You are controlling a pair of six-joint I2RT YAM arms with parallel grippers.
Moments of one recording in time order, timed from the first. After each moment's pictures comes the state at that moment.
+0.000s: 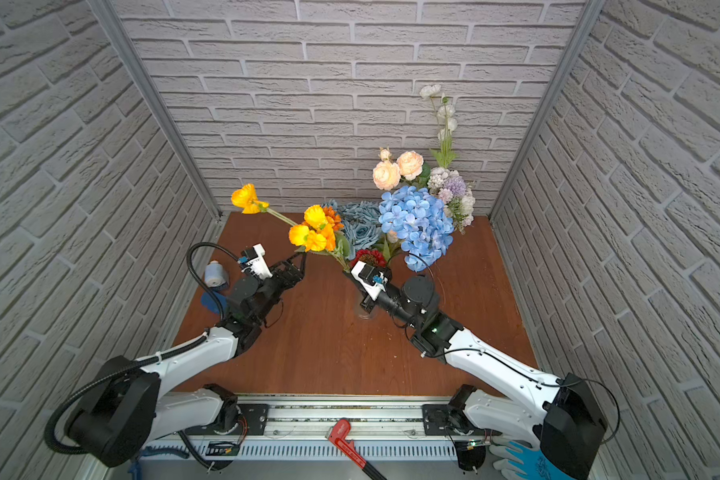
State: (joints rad) left arm -0.45 1.22 0.46 0.77 -0.04 -0.80; right arm 0.70 1.07 0.70 0.41 -0.17 -0.22
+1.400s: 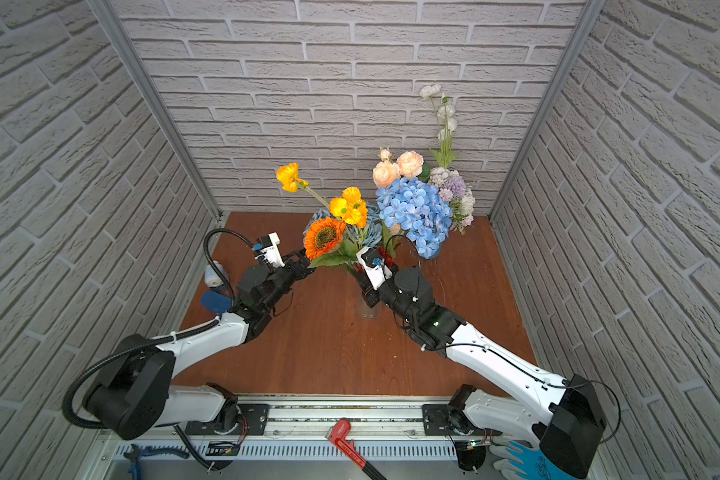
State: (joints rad) left arm -0.49 1.34 0.58 0.81 0.06 -0.80; right arm 0.71 1.08 0.82 0.09 0.07 -0.09
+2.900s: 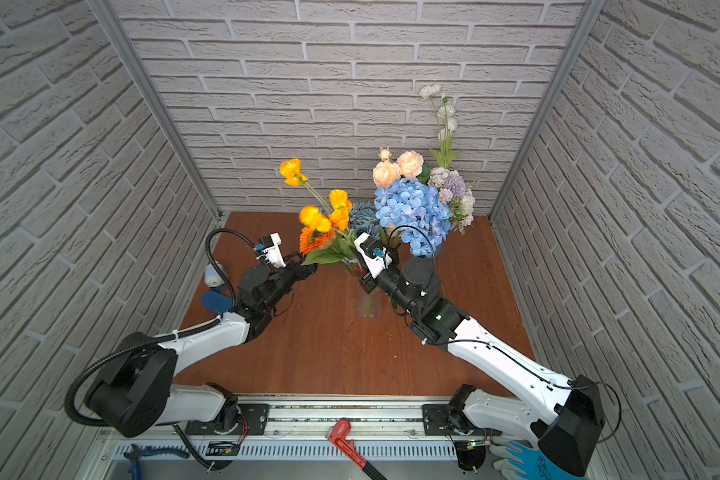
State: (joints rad) left arm -0.49 1.35 0.58 0.81 0.07 -0.79; right arm 0.71 1.10 0.93 0.18 0.04 -0.22
